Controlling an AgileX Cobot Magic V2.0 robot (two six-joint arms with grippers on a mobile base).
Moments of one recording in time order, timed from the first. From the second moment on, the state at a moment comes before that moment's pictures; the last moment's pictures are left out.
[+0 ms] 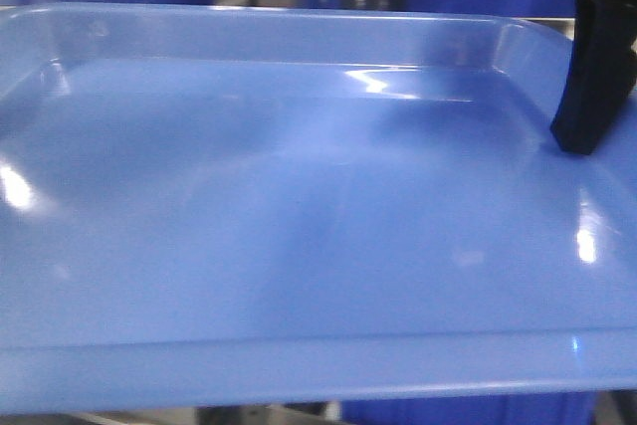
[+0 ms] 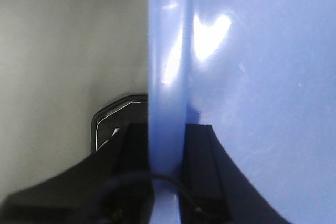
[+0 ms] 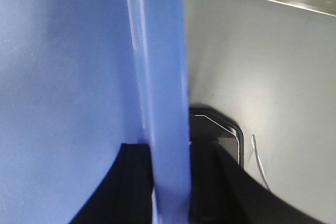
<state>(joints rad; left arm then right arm) -0.63 1.16 -0.98 -0.01 1.10 -0.61 0.57 1.24 -1.01 0.02 1.02 0.67</state>
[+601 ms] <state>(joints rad) -0.63 1.16 -0.98 -0.01 1.10 -0.61 0.57 1.24 -1.01 0.02 1.02 0.67</state>
